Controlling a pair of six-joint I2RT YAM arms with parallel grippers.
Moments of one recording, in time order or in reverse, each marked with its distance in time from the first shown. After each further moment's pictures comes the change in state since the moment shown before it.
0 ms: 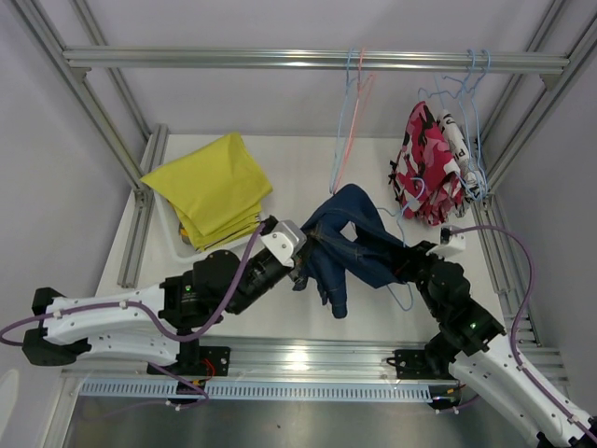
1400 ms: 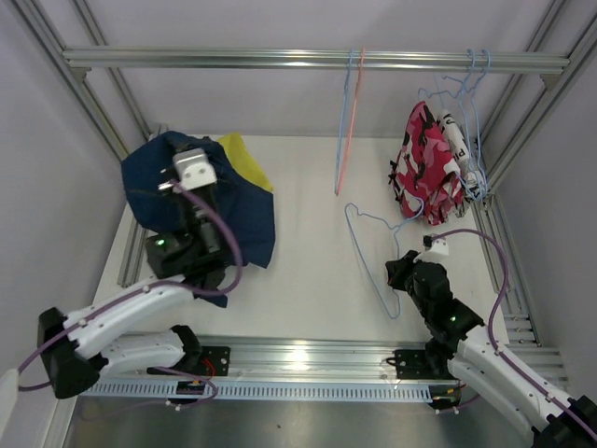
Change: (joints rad) left arm 0.480 0.029 -0.098 1.148 -0.449 0.931; right arm -0.061 0.138 -0.182 0.133 -0.064 -0.024
